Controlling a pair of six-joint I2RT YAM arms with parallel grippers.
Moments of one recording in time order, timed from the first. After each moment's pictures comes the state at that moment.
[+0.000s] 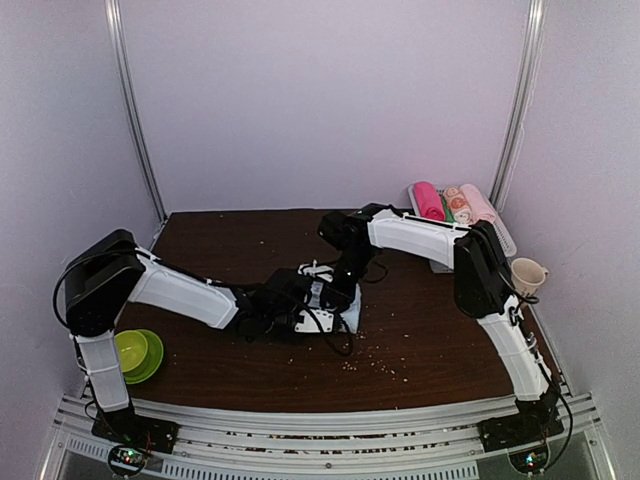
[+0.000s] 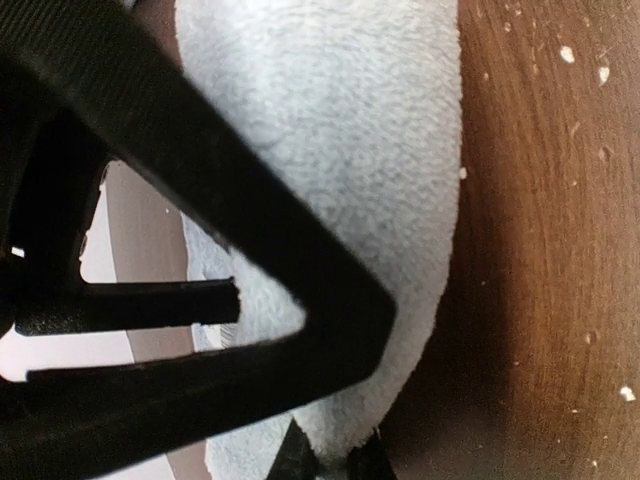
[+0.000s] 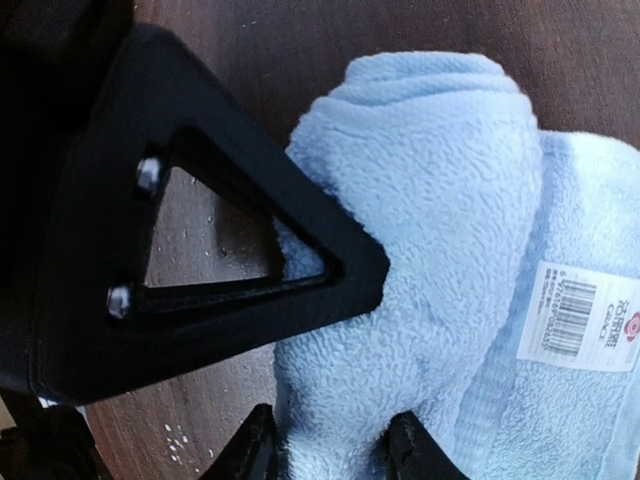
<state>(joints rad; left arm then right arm) -0.97 1.90 1.00 0.09 -0.33 0.96 0.74 2.44 2.17 -1.15 -0.50 -0.59</state>
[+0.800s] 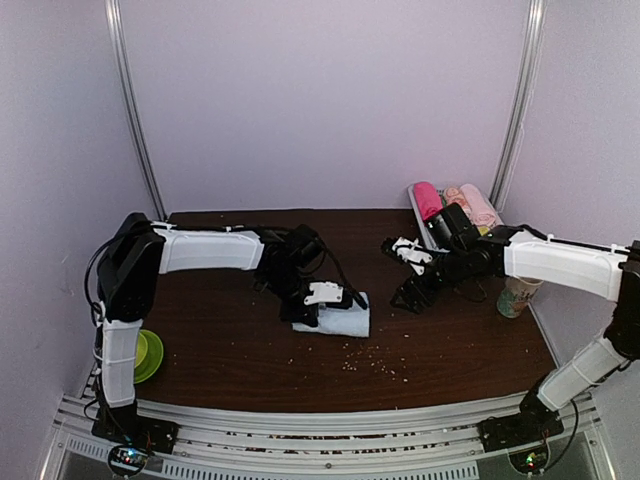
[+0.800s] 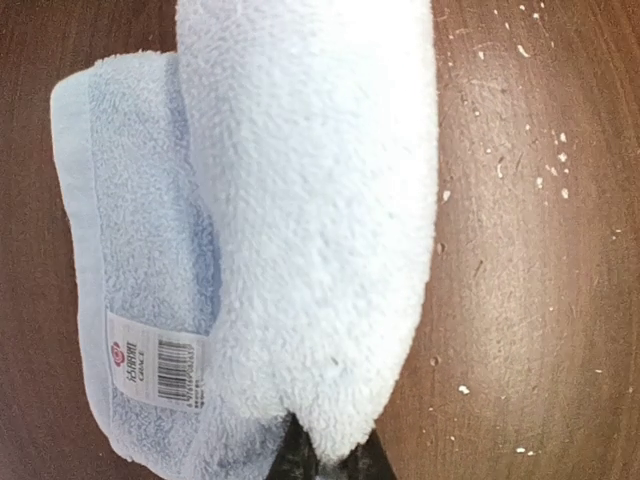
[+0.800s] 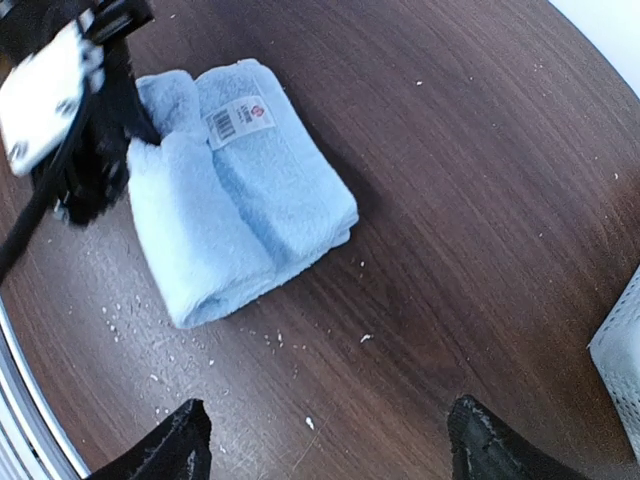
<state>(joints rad) -0.85 2.10 1.57 -0.72 0.22 0.81 0.61 1.48 1.08 -0.53 -0.16 -0.27</state>
